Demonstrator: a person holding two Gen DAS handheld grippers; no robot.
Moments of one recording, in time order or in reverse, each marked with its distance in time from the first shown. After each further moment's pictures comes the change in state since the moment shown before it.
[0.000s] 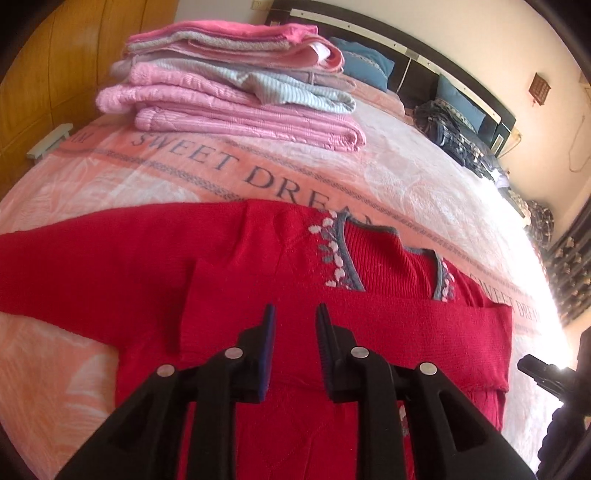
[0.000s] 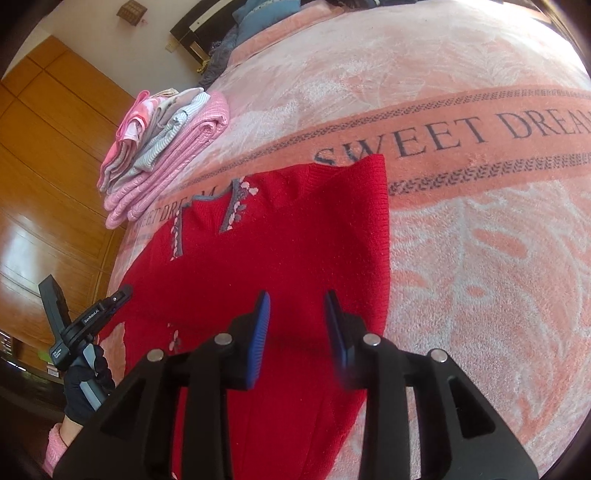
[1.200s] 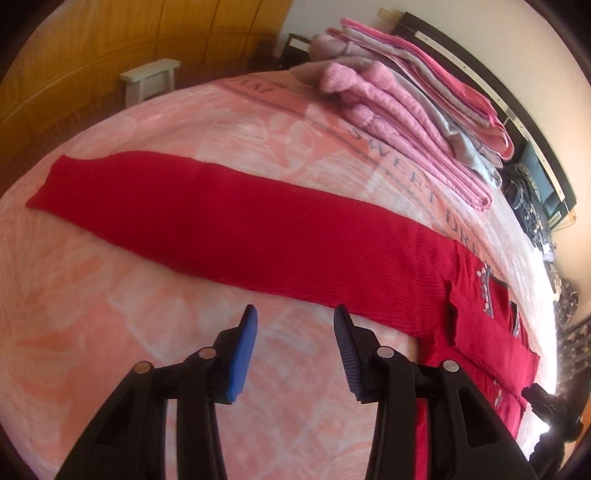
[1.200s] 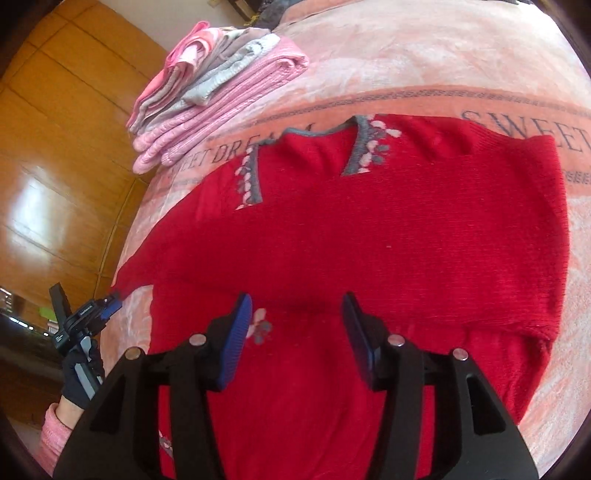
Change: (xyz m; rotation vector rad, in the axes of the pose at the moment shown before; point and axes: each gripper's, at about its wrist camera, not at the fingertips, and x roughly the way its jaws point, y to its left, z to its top) left arm -0.097 0.271 -0.023 -0.384 -0.034 0.140; right arm 0.060 0.130 -0.022 -0.156 0.116 0.075
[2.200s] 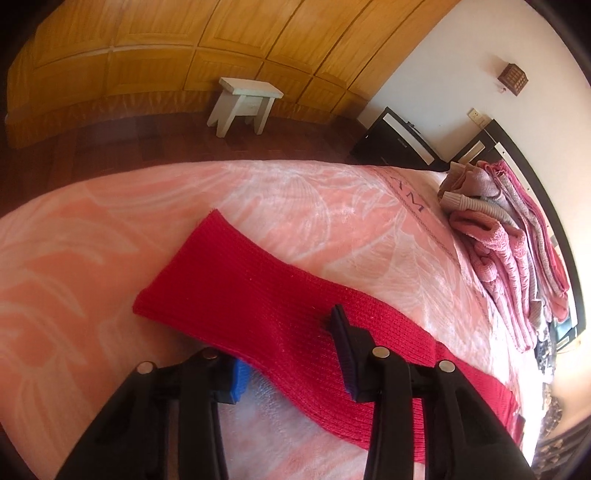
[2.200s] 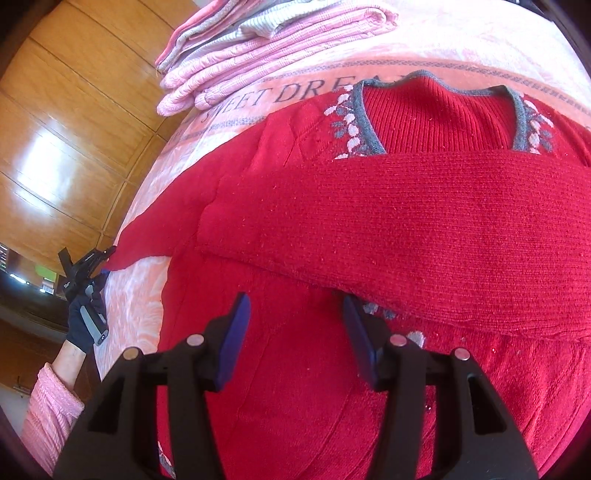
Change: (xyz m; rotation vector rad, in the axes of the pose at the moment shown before) left arm 0.028 0.176 0.080 -0.251 -0.219 0.028; right arm 0.094 0.082 -0.008 -0.117 0.081 0.014
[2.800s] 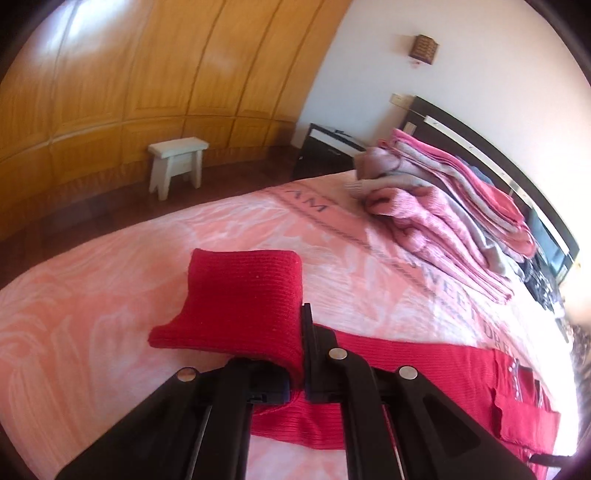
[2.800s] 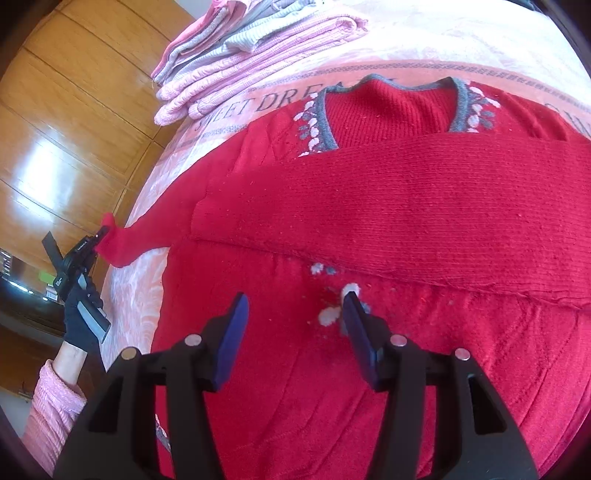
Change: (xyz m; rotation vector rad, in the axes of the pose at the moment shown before) left arm -0.049 -0.135 -0.049 0.328 -0.140 -0.135; right arm -0.042 -0.030 -0.021 0.042 -0.014 -0.002
